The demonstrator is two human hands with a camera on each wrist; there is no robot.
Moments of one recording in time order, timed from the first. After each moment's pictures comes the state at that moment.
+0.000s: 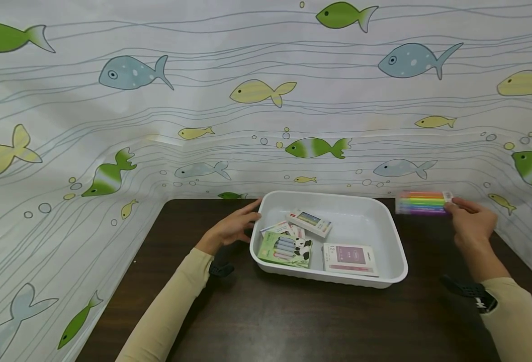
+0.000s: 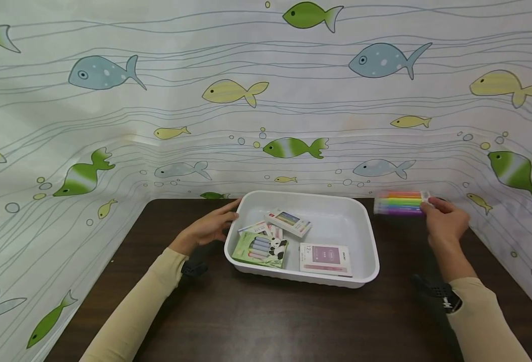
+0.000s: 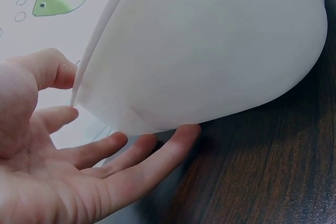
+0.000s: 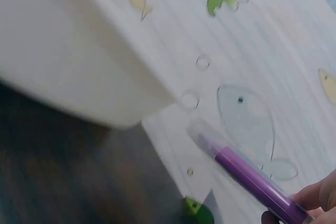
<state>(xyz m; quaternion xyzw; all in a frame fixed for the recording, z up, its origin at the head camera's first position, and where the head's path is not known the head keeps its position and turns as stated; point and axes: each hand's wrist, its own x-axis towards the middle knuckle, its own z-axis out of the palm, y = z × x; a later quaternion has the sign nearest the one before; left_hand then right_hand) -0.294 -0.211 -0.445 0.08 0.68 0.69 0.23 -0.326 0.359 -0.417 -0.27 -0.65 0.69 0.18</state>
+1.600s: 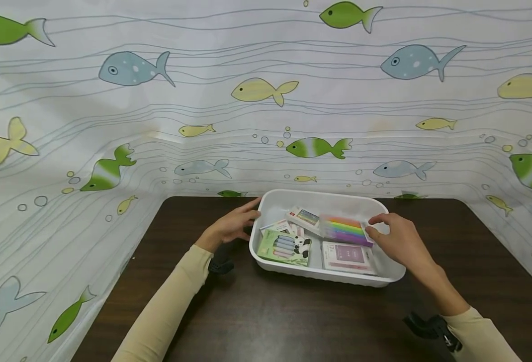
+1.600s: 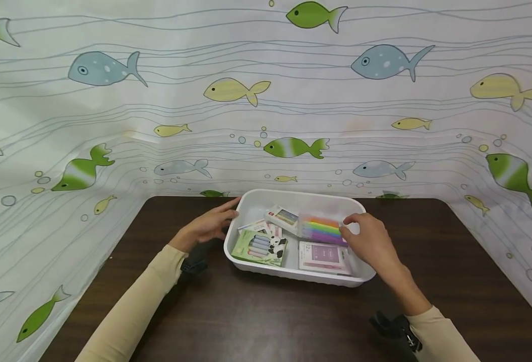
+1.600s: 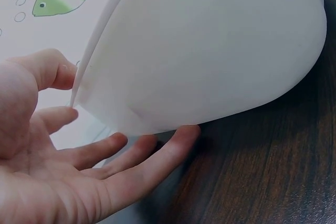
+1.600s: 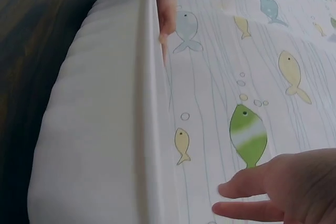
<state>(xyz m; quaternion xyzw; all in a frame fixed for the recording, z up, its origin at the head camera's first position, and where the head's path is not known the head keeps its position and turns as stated) -0.293 -0.212 -0.448 0.08 0.68 0.69 0.23 -0.235 0.219 -0.387 0.14 -0.94 0.30 0.06</state>
